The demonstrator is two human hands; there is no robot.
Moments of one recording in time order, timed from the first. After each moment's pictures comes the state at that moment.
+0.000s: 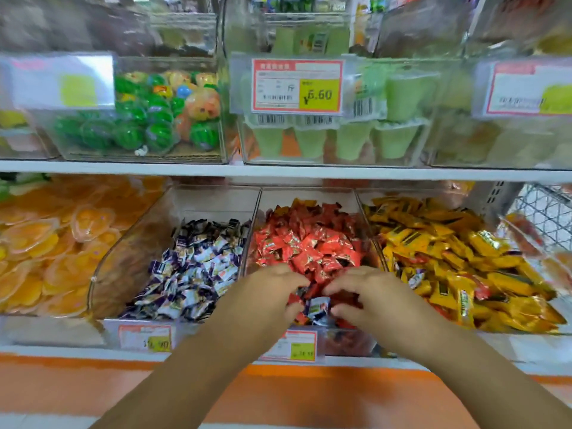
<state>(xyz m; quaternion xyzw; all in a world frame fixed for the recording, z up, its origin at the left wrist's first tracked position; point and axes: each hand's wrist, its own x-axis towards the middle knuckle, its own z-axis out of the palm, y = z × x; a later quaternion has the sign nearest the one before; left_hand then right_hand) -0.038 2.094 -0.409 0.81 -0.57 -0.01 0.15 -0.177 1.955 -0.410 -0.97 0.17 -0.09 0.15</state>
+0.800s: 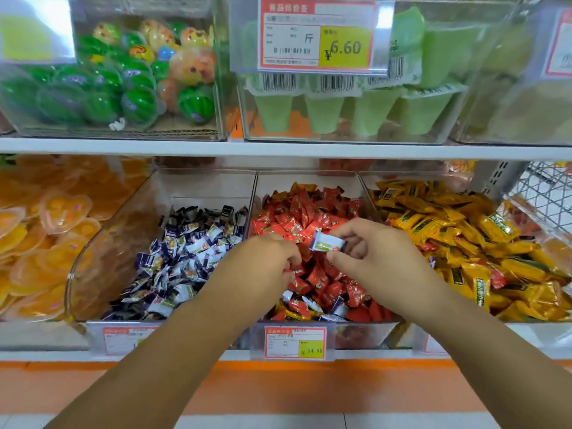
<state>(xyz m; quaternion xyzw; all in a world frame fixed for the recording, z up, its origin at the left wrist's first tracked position) -0.004 2.075 -0.407 0.81 -0.56 -0.03 0.15 -0.148 1.954 -0.396 -0.91 0.26 -0.22 0.25</state>
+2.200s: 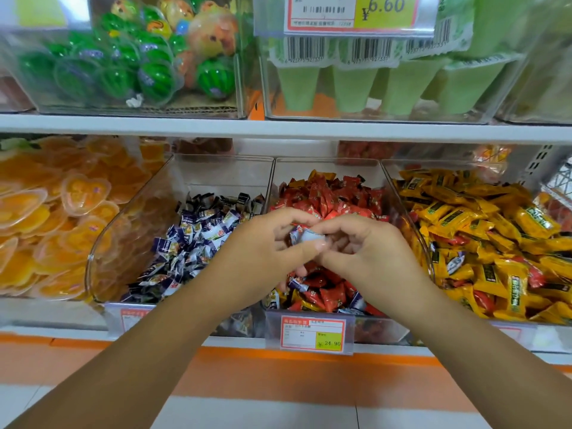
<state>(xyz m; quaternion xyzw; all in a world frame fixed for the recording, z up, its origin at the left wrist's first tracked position) -0.008 2.098 -0.390 0.72 -0.47 -0.22 0.47 -0.122 1.976 -0.412 -0.84 0.16 -0.27 0.44</state>
